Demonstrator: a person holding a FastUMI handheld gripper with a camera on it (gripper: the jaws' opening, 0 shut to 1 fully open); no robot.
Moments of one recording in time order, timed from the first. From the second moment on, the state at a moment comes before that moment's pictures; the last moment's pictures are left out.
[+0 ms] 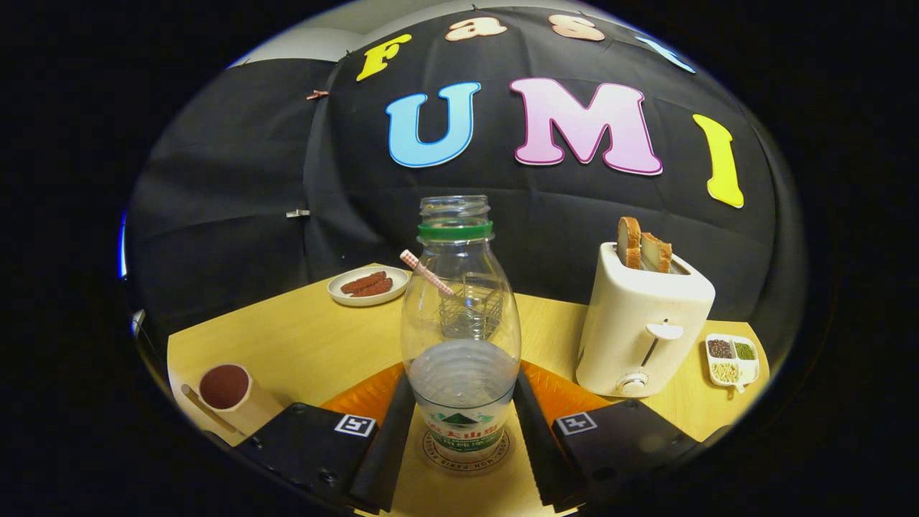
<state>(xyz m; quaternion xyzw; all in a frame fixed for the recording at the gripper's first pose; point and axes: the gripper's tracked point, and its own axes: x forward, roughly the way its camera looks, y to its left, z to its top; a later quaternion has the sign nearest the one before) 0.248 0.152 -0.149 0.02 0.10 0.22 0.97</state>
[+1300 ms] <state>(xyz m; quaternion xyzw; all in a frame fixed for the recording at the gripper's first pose) 0.197 0.113 -0.100 -0.01 0.08 0.18 0.98</state>
